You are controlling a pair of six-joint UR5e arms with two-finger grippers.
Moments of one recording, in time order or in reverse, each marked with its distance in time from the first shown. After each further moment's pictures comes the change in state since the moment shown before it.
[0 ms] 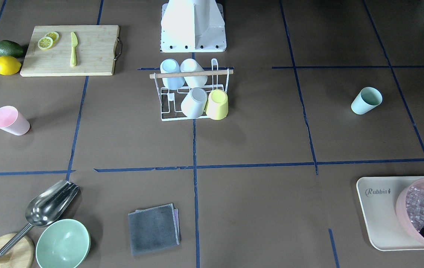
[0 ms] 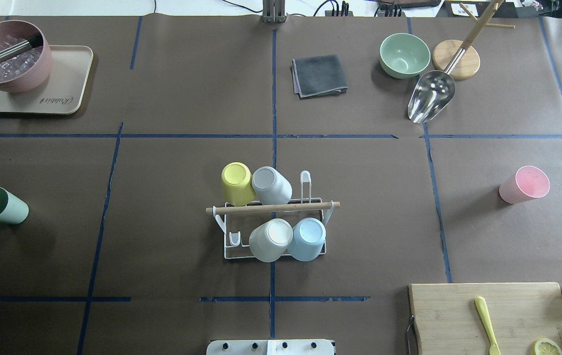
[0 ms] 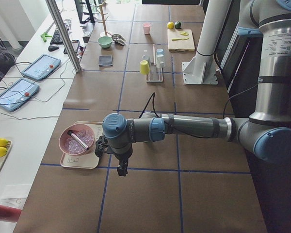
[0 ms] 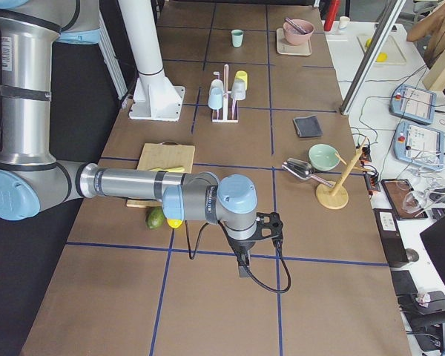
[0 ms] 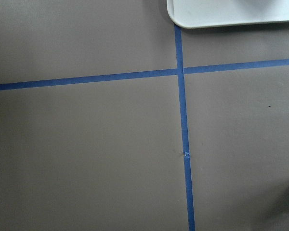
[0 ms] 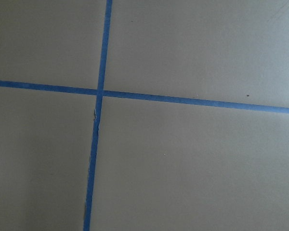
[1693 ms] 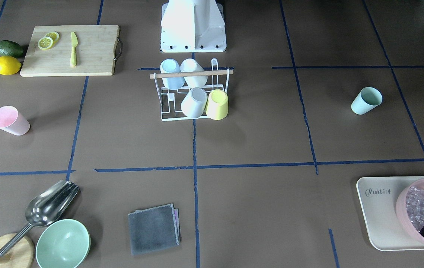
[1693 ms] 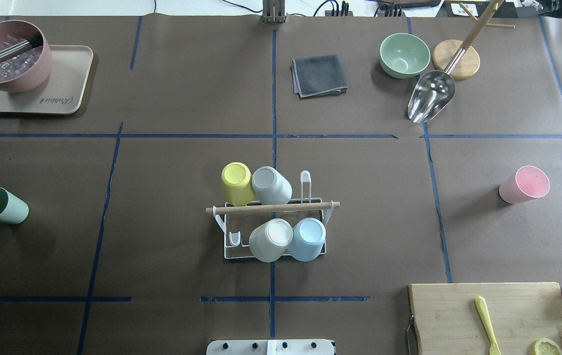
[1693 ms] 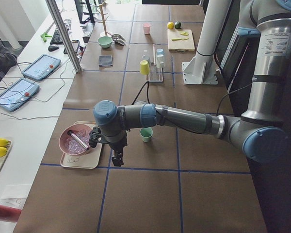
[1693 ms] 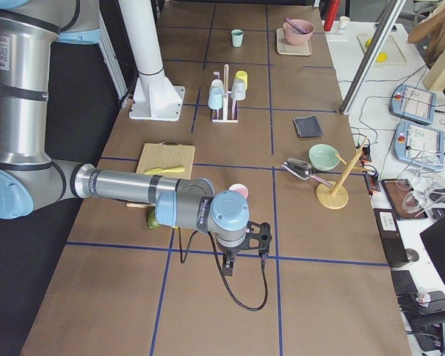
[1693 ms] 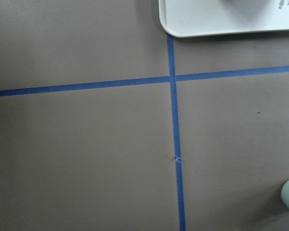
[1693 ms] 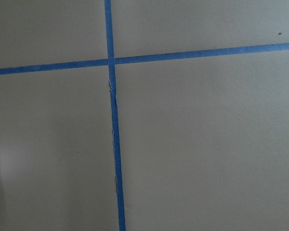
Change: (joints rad) left arm 0.010 -0.130 -0.041 0.241 0.008 -0.004; right arm 0.001 -0.040 -0.016 -0.074 0.117 0.072
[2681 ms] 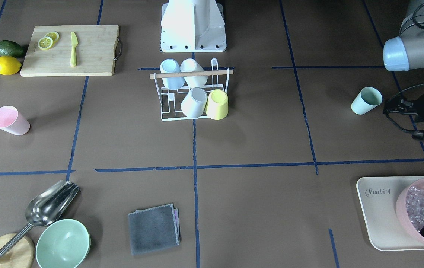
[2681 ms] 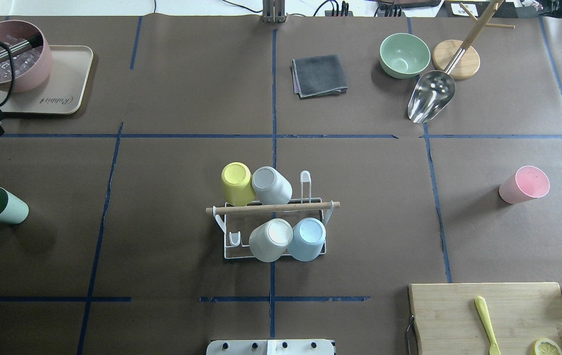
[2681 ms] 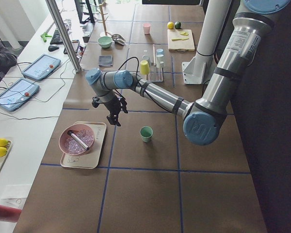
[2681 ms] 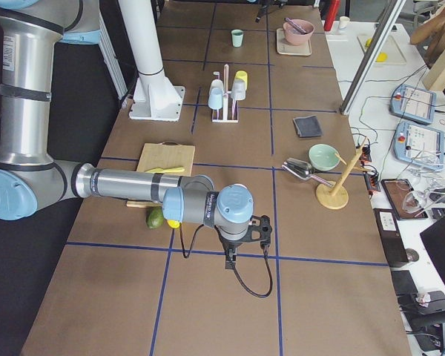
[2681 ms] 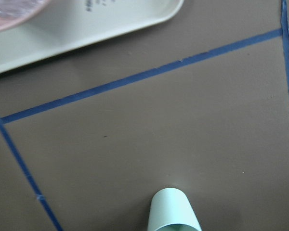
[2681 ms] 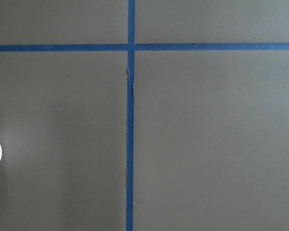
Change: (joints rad) left arm 0.411 -0.255 0.087 0.147 0.005 -0.014; right arm -0.071 -0.001 0.015 -0.002 -0.014 -0.044
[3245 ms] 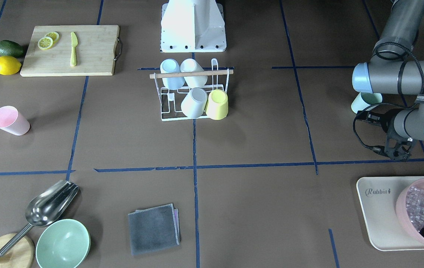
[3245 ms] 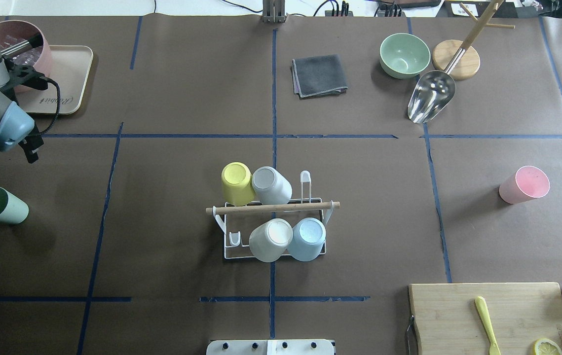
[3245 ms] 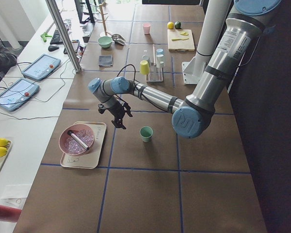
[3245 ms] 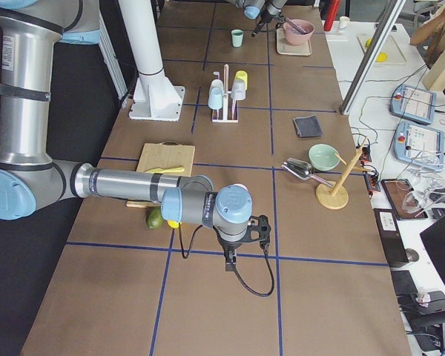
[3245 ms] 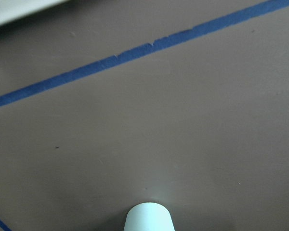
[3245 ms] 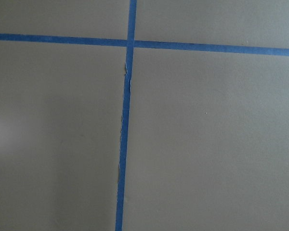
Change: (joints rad) left arm 0.111 -0.060 0.174 0.028 -0.003 0.005; right arm 0.009 -0.005 0.001 0.000 -0.013 -0.042
